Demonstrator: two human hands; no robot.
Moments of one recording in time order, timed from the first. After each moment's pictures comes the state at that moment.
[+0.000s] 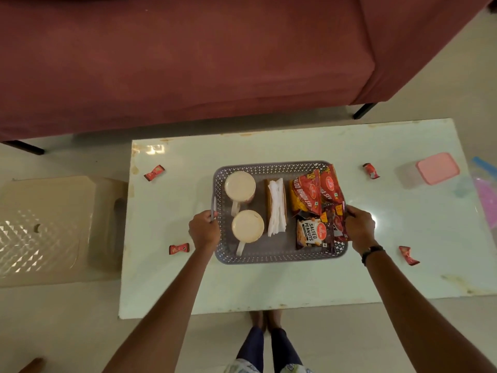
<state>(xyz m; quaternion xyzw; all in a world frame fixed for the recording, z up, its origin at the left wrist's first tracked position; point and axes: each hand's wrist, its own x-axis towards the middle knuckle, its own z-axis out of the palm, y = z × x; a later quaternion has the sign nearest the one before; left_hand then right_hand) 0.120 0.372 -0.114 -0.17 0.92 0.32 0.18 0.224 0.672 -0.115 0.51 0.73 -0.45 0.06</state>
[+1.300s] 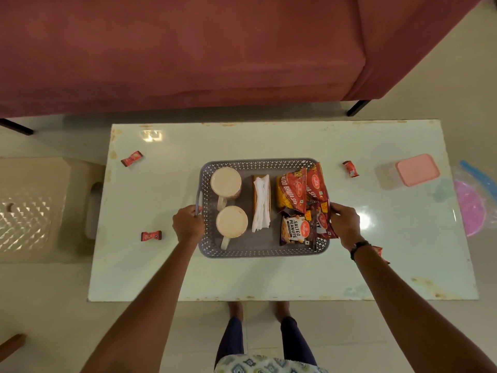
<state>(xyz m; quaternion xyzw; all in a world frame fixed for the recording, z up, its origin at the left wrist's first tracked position) 0.143 0.407 -0.129 -0.18 0.93 0.29 0.17 0.243 0.728 -0.139 0.42 0.78 -0.45 0.10</state>
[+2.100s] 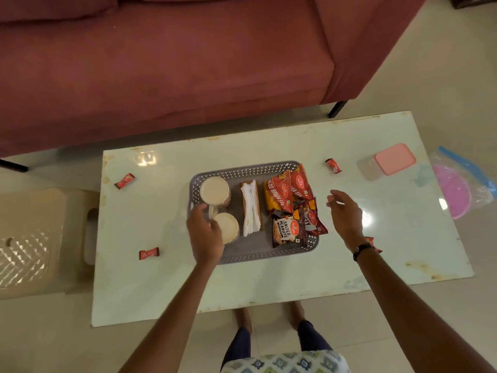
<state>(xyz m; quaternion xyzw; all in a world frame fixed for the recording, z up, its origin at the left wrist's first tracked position) 0.177 0.457 -0.095 -0.07 0.93 0.36 0.05 0.261 0.741 -0.118 0.45 0.75 -0.49 -0.04</state>
